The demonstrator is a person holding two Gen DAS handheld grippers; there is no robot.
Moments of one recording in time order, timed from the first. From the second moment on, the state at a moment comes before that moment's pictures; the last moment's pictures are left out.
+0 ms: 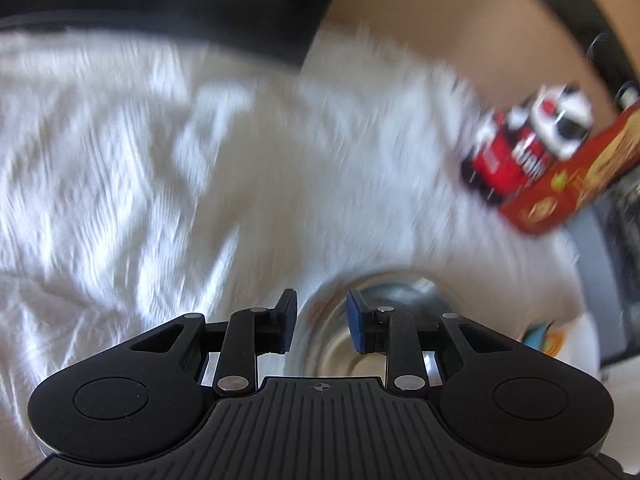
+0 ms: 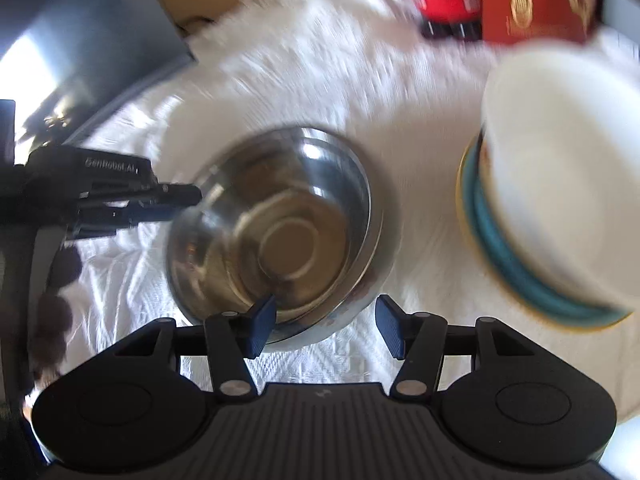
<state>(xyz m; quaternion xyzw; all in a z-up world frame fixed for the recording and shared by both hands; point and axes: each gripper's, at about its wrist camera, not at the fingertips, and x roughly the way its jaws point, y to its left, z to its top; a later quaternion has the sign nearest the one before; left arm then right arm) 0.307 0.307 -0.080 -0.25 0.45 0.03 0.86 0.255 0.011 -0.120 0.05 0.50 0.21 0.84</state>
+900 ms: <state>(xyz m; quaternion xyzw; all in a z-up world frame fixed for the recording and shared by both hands) 0.295 0.091 -0.070 -0.22 0.48 0.01 0.85 0.320 -0.169 -0.093 -0.09 0.40 0.24 0.88</state>
